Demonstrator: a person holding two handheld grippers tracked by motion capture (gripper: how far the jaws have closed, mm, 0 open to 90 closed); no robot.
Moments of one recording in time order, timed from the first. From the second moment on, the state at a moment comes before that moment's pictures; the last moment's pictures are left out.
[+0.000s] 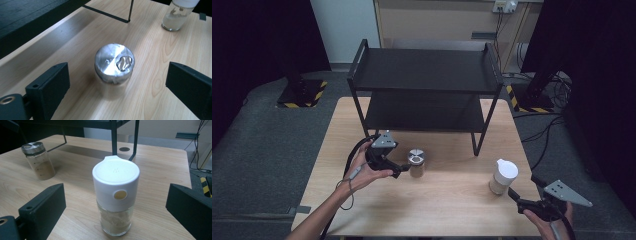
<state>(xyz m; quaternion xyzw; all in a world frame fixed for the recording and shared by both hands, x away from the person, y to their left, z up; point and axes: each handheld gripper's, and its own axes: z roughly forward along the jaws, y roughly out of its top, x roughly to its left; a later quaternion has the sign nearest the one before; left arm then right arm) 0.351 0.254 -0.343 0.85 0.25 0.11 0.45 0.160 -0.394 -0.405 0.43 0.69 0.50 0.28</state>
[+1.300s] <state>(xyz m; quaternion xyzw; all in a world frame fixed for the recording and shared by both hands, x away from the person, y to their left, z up) 0.381 0.212 -0.383 0.86 0.22 0.11 0.44 0.158 -0.395 -0.406 0.43 0.69 0.51 0.28</state>
